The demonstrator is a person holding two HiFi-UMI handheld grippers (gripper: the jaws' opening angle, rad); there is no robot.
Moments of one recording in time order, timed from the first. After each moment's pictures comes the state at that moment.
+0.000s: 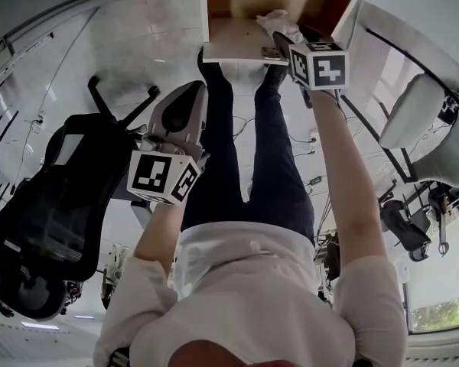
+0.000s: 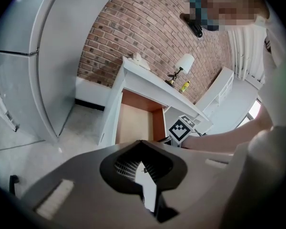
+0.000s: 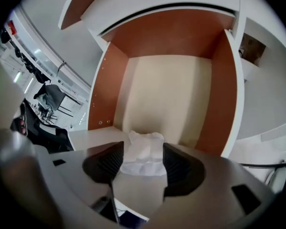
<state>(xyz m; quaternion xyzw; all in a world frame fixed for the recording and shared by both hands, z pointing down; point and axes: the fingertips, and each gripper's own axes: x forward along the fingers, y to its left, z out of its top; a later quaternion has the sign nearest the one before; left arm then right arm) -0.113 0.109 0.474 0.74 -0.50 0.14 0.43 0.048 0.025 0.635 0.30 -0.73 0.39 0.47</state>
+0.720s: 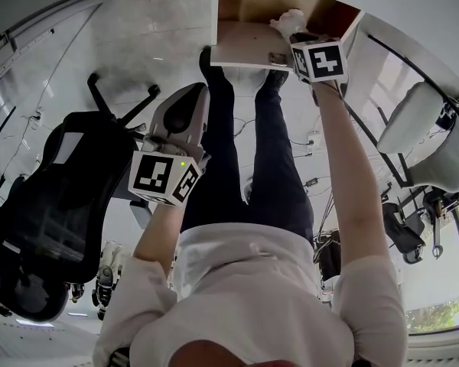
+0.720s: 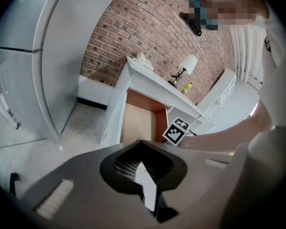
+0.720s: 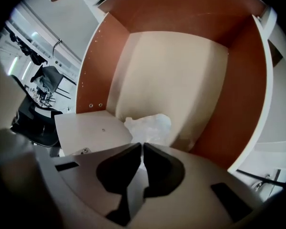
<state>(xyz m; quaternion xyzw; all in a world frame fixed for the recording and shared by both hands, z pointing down) -0.127 0.108 0.480 0.73 -0.51 0.13 0.43 0.057 0.033 0.670 0.26 -0.70 0.37 0.56</state>
